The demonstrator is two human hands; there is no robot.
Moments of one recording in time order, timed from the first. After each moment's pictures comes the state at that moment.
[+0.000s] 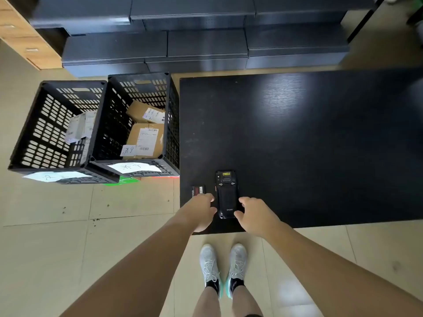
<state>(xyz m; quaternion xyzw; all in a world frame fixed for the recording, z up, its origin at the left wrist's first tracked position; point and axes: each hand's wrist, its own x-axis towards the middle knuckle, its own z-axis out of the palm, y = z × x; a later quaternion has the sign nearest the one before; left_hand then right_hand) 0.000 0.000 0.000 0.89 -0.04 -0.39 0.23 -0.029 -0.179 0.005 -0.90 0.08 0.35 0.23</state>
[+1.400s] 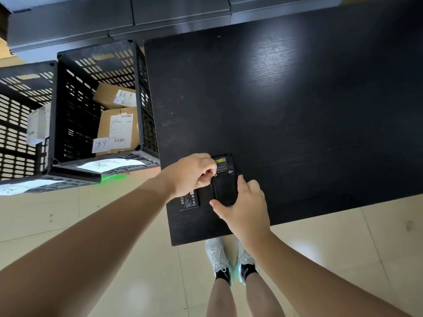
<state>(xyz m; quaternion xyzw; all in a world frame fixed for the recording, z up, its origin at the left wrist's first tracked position) 0.093 0.003 -0.050 0.87 -0.34 -0.28 0.23 -0.037 -0.137 -0.075 -0.93 0.24 0.12 0.27</state>
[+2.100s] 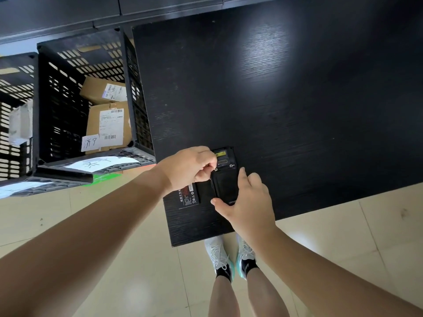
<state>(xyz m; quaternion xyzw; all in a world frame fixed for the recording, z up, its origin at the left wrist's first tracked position) 0.102 0.009 -0.072 0.84 -0.41 -0.24 0.25 -0.038 -0.135 -0.076 -0.95 0.20 0.13 0.20</state>
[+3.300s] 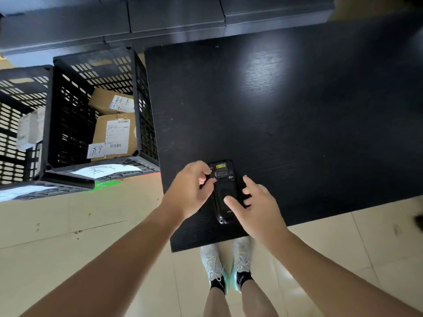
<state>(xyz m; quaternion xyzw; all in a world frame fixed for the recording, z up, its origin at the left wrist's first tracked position) 0.053 0.005 -0.066 0.90 -0.13 -0.19 0.38 -0.039 -0.171 -0.065 -0.90 0.20 0.14 0.37</state>
